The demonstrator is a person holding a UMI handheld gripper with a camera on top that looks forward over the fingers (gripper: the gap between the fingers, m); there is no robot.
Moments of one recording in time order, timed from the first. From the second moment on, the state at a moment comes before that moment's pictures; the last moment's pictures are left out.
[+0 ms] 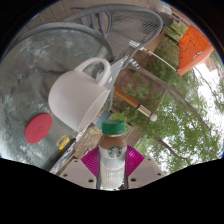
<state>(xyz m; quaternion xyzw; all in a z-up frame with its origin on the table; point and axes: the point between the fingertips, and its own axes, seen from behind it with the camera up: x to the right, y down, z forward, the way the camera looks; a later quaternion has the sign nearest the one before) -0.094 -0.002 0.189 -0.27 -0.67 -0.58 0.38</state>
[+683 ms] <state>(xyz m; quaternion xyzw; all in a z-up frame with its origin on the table) -0.066 0.012 0.088 -0.74 -0.11 0.13 0.64</state>
